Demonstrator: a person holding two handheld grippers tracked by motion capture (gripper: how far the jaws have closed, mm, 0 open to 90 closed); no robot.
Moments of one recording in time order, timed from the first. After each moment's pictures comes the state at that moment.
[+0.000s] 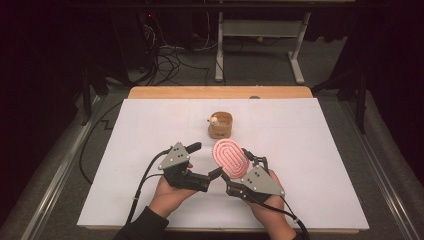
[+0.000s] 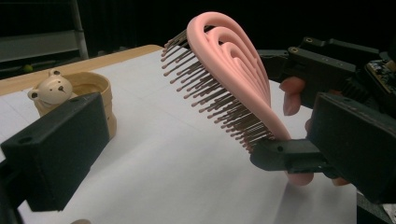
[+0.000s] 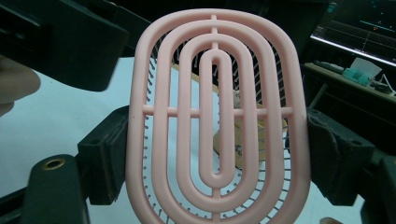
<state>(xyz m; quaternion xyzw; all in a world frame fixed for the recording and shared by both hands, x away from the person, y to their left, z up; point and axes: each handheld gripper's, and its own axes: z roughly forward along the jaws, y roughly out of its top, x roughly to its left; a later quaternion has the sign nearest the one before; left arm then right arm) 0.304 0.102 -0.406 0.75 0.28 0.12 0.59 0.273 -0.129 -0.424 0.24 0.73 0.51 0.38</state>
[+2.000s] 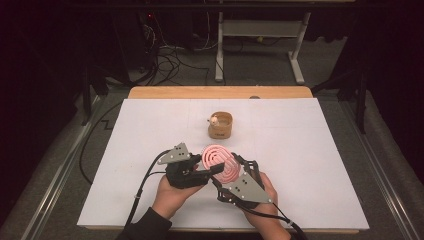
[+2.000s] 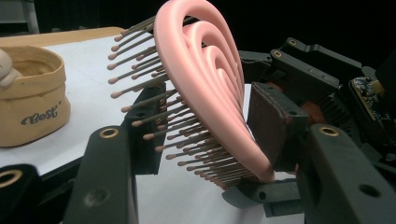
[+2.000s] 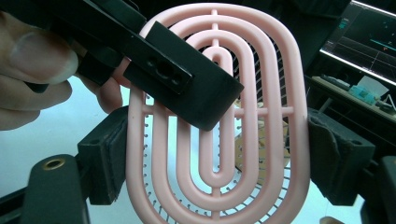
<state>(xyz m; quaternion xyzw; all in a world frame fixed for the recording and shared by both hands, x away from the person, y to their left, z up) 0.307 0.101 -0.409 0.75 0.27 0.03 0.60 0.261 -0.109 -0.425 0.20 0.74 0.50 0.40</state>
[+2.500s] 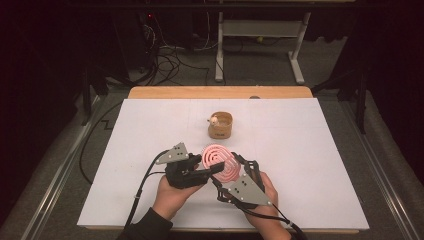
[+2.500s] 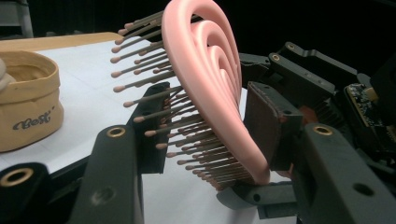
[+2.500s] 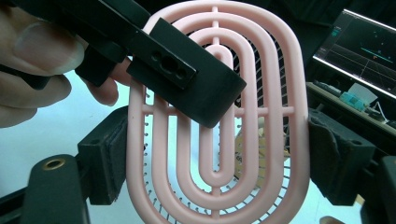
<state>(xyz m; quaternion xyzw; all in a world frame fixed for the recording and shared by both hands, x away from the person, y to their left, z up) 0.306 0.102 -0.408 0.74 0.27 0.01 0.62 0.258 -0.108 -0.423 0.20 0.74 0.50 0.41</state>
